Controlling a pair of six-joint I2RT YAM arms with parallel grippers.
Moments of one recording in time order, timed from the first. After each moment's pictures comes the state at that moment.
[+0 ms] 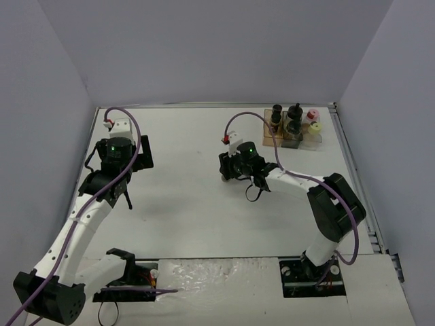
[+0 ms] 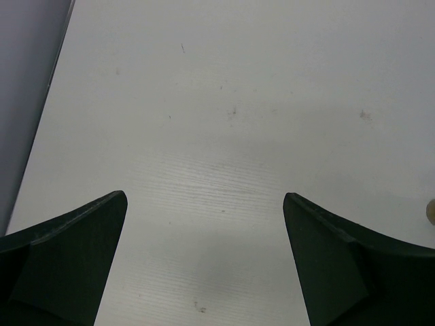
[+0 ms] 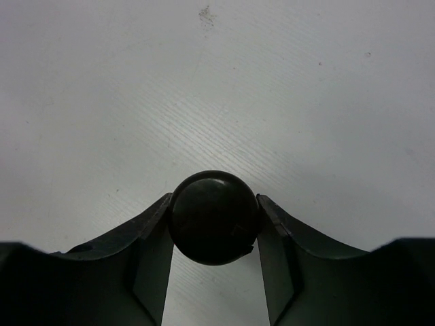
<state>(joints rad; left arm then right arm) -0.28 1.00 1.01 -0.54 -0.37 -0.22 0.61 1.67 0.91 0.17 -0.07 0.08</state>
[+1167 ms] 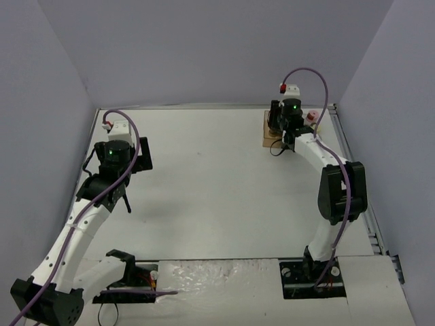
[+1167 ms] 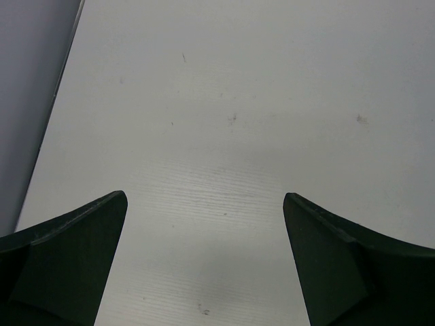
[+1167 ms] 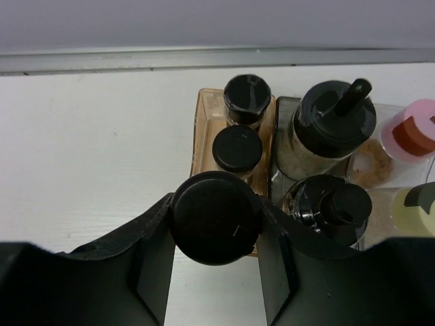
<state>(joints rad) -0.29 0.96 1.00 -0.53 -0.38 -0.20 0.19 1.80 1.33 0.08 0.16 0.10</state>
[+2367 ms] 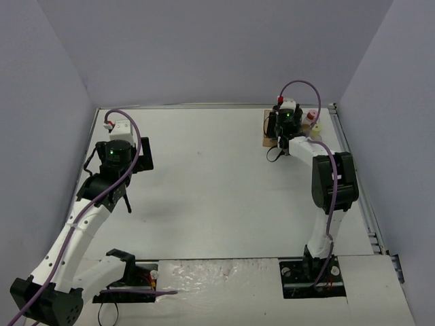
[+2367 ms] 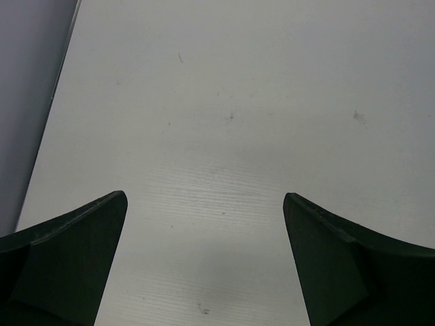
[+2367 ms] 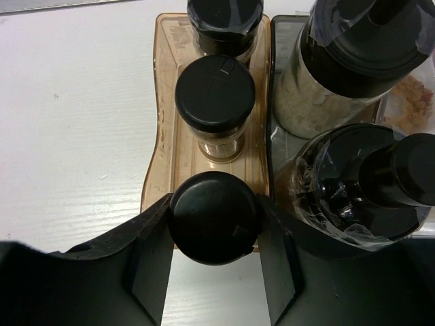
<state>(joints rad) -0.30 0.96 1.00 -0.53 -0.38 -0.19 0.17 1.95 1.29 0.11 0.21 0.17</state>
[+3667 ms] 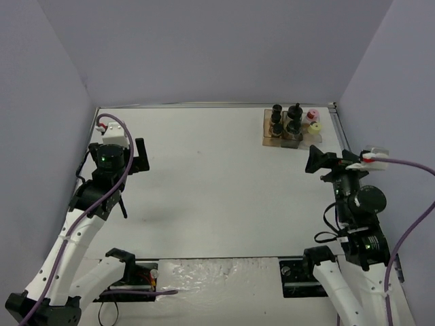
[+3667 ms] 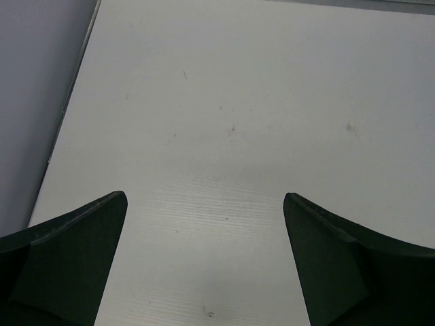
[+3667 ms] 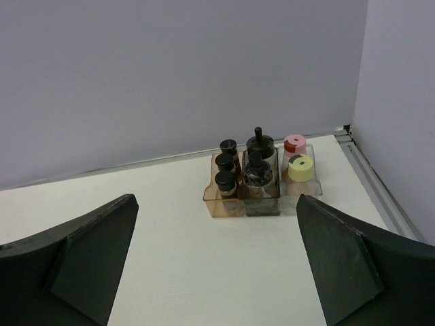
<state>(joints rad) -0.30 0.88 0.99 -0.53 -0.38 -0.17 0.17 0.50 0.83 -0.23 0.19 0.19</state>
